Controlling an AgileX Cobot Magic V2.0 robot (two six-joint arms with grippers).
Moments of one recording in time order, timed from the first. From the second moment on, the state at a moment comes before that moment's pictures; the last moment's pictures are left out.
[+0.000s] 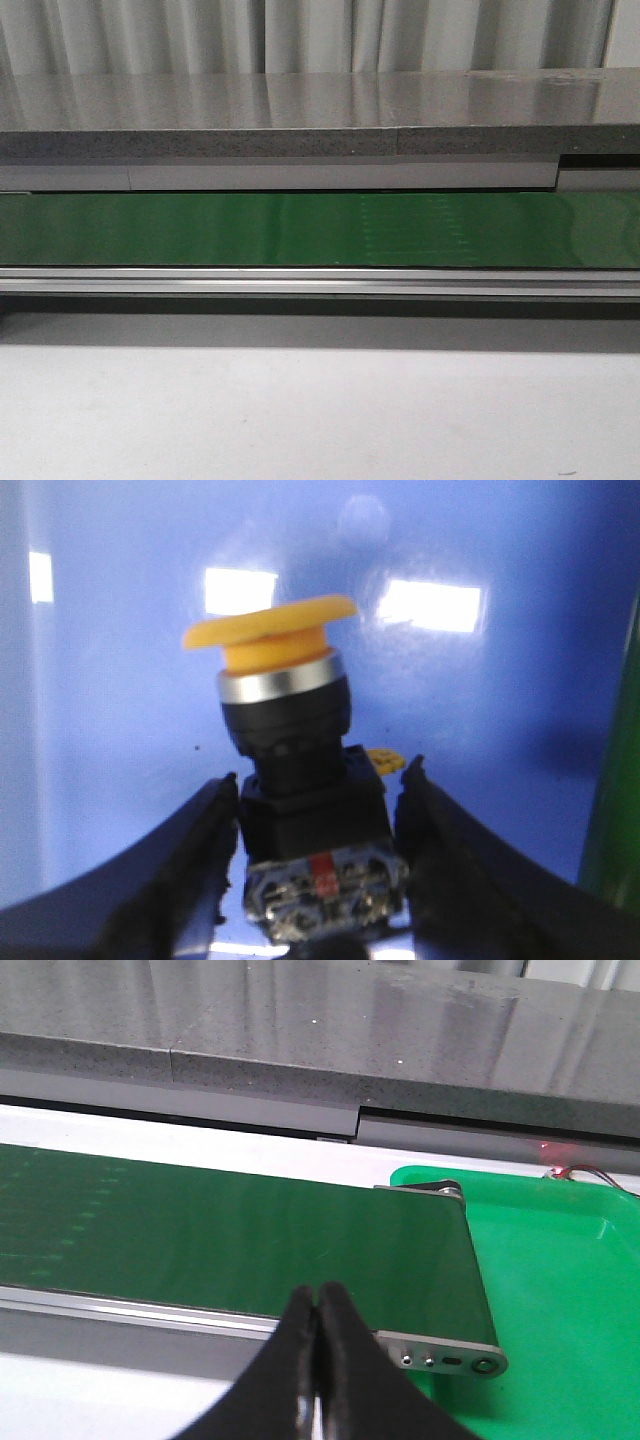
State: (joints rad) left arm 0.34 1.95 -1.43 -0.01 0.93 0.34; right arm -0.04 0.17 -0.27 0.07 0.37 -0.11
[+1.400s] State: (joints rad) left arm -0.04 1.45 -1.21 -0.29 0.70 0.32; right arm -0.04 0.17 -0.27 0.07 0.37 -0.11
